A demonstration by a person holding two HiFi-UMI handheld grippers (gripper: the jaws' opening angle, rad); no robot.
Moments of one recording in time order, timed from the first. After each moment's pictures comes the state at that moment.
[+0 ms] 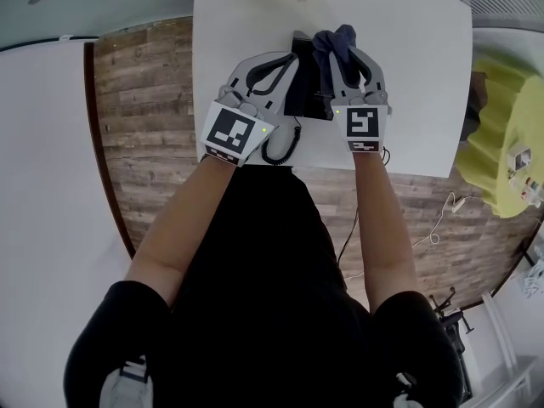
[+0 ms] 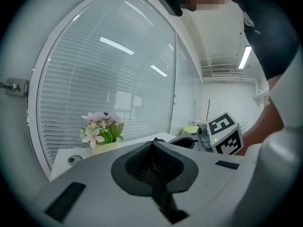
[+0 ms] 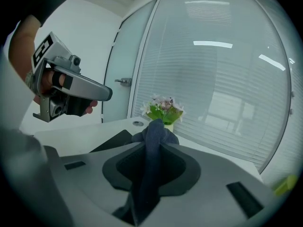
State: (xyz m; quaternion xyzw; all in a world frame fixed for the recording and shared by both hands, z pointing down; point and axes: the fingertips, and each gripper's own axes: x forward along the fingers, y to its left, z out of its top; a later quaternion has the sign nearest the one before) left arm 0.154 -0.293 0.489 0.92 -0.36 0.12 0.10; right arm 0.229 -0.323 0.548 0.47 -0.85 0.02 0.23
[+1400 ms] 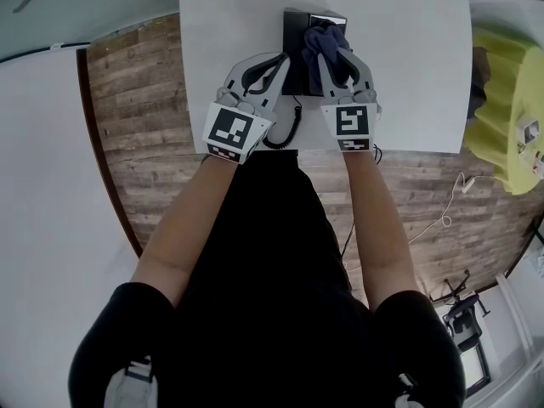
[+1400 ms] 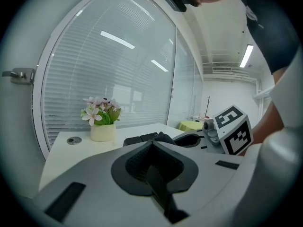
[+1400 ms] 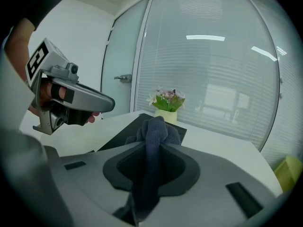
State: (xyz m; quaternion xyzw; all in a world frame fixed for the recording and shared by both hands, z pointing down) left arm 0.150 -0.247 0.536 0.92 -0.35 0.14 0.13; right arm 0.221 -0.265 0.579 0.50 -0.83 0.06 0.23
